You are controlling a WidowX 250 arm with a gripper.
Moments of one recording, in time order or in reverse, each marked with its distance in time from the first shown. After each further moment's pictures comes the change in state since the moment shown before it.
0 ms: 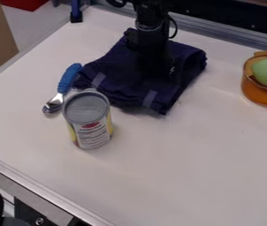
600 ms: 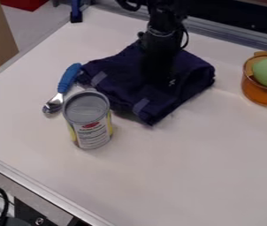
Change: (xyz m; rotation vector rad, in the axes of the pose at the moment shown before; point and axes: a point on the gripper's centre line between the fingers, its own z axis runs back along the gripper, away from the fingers) arm -0.002 -0.013 0.002 0.062 0.073 -0.301
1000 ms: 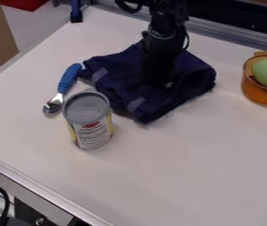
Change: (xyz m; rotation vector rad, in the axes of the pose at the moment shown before) arm 0.004 -0.004 0.001 0.025 -0.031 -0.151
